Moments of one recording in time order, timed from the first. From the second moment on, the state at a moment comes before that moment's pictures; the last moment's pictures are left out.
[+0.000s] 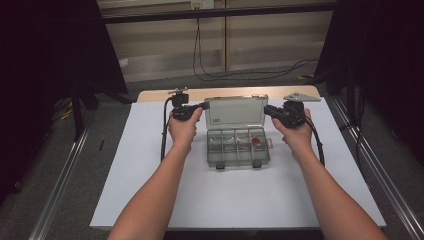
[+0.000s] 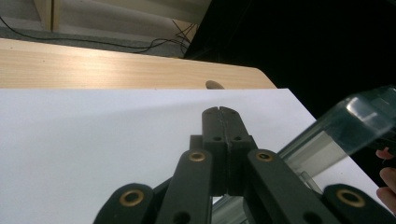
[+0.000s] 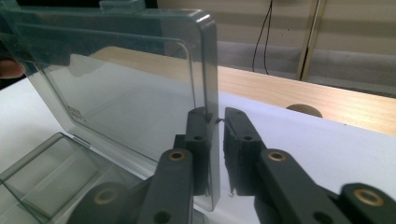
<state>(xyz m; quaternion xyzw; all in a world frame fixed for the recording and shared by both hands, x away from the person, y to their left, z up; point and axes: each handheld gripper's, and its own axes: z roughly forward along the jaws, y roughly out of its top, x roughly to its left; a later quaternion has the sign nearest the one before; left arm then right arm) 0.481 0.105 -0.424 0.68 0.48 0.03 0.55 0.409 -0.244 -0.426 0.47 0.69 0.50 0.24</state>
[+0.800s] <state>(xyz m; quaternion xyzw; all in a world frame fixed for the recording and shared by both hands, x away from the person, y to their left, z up) 0.479 0.102 -0.422 0.69 0.47 0.05 0.55 0.400 -0.266 -0.419 0.45 0.68 0.53 0.21</state>
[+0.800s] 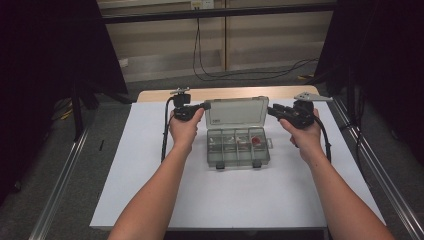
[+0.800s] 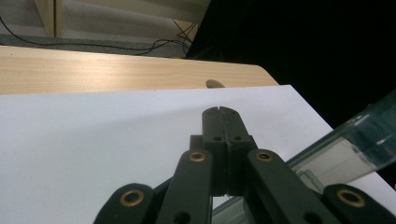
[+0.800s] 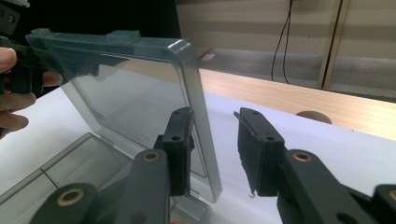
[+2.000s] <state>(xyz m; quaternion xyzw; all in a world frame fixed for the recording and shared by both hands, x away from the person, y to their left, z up) 0.459 0.103 -0.421 0.70 0.44 0.05 0.55 0.410 -0.252 -0.416 0.50 0.68 0.51 0.19</state>
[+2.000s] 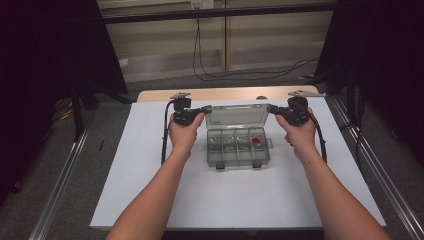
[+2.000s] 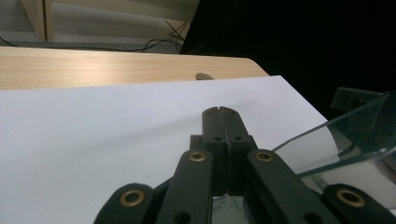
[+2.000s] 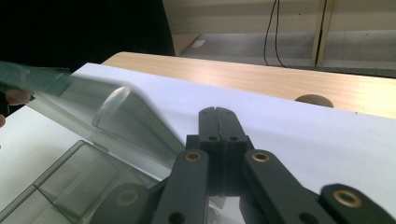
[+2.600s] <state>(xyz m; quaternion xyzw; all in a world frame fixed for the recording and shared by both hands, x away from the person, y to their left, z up) 0.446 0.106 -0.424 0.70 0.44 0.05 0.56 0.401 -0.241 -0.410 0.48 0.68 0.52 0.19</state>
